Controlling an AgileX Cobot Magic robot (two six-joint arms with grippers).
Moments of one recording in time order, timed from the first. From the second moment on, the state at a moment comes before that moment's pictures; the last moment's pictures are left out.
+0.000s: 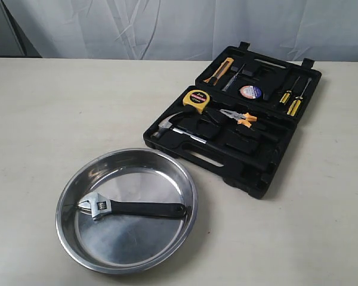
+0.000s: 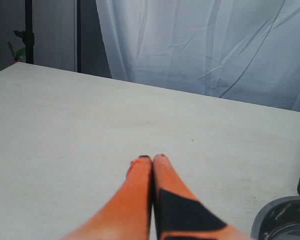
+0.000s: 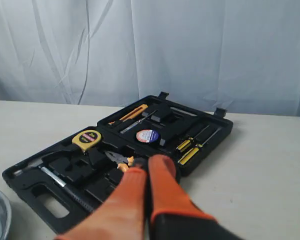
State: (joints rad) left arm 0.05 0.00 0.00 0.47 0.26 -0.66; right arm -0.03 0.20 -0.24 0.66 0.35 -0.61
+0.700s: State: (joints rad) left arm 0.05 0.00 0.00 0.47 0.26 -0.66; right arm -0.03 0.01 -0.06 0.09 0.39 0.05
